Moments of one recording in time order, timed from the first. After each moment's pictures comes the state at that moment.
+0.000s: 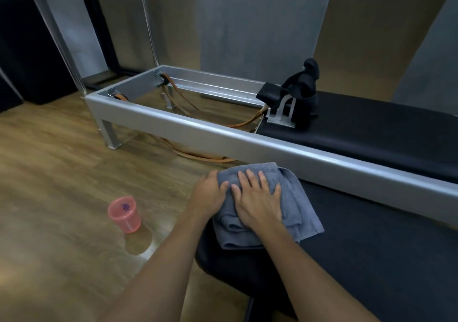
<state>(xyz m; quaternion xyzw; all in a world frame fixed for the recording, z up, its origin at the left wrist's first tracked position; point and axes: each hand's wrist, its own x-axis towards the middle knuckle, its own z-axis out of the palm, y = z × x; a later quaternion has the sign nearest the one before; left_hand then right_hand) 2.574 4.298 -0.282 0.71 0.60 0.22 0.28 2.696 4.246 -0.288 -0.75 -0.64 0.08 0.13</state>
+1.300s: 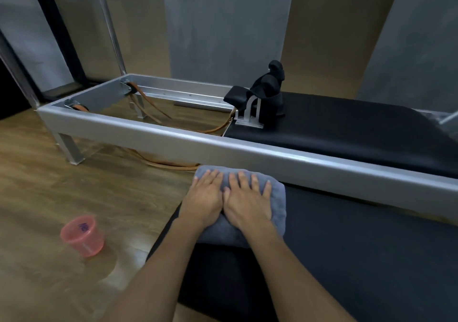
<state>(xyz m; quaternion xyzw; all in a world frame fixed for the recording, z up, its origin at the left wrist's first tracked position) 2.648 4.294 -0.307 0.88 0.46 0.10 0.05 2.761 4.242 -0.297 -0.79 -0.60 0.08 0.11</state>
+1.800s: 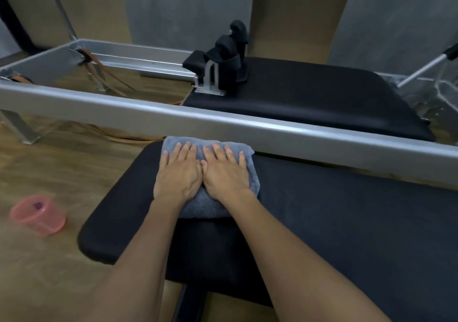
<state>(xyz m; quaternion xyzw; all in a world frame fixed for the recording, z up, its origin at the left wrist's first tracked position) 2.720 4.239 -0.301 0.85 0.52 0.09 0.07 2.830 4.195 -0.293 -0.76 -0.63 0.09 0.12</state>
